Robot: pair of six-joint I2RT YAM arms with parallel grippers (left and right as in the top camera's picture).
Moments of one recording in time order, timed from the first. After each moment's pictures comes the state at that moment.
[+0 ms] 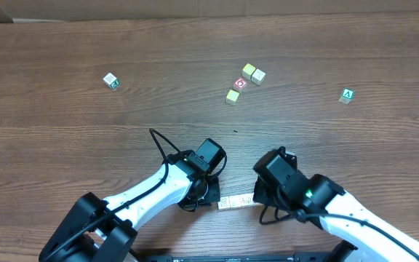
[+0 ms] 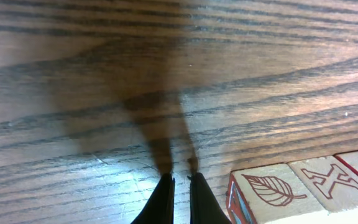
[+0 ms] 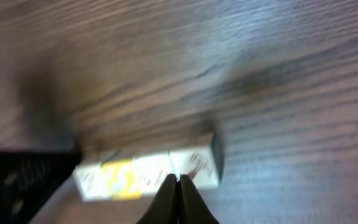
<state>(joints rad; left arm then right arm) -0.69 1.59 0.77 -0.68 0.19 -0.79 0.77 1.19 0.69 -0.73 0.00 0.99</state>
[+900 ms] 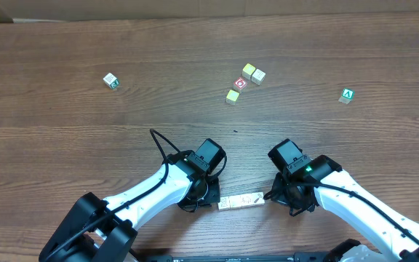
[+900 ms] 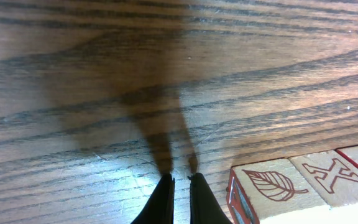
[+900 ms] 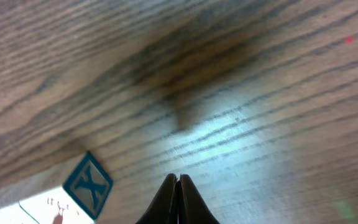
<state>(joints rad) -0.69 1.59 0.77 -0.69 0.20 -0.78 0.56 1.35 0.70 -0.89 -0.04 0.90</state>
